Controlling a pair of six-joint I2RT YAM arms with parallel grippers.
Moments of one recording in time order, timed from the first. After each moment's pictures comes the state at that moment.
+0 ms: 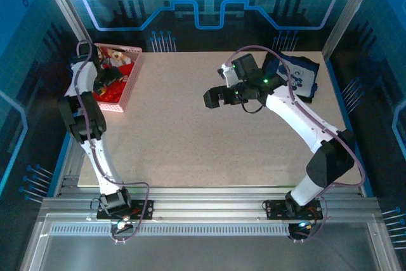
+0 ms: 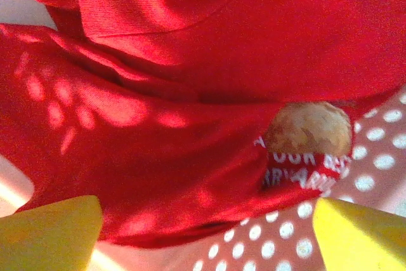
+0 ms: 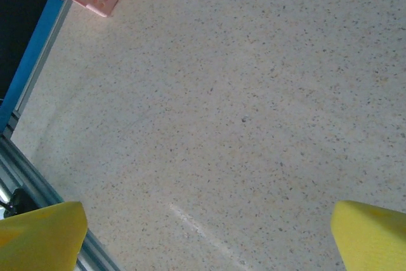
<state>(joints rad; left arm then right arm) 0.35 2.25 2.00 -0.93 0.12 -0.45 0.53 1.62 1.55 -0.83 -0.33 0.28</state>
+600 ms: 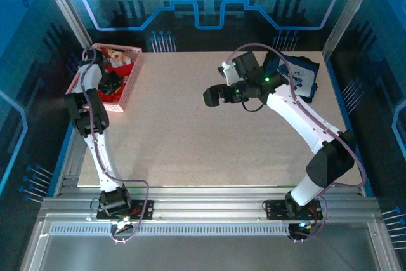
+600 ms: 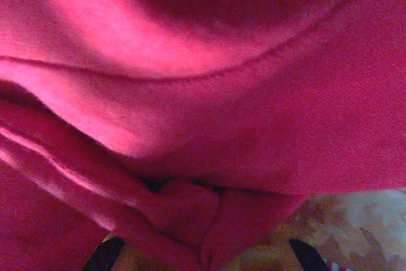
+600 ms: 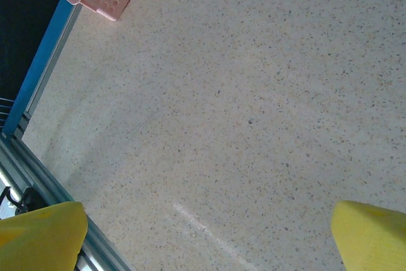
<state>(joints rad) 0.35 2.40 2.09 -0.92 0.20 -0.54 0.53 1.62 1.59 -0.86 -0.34 0.28</state>
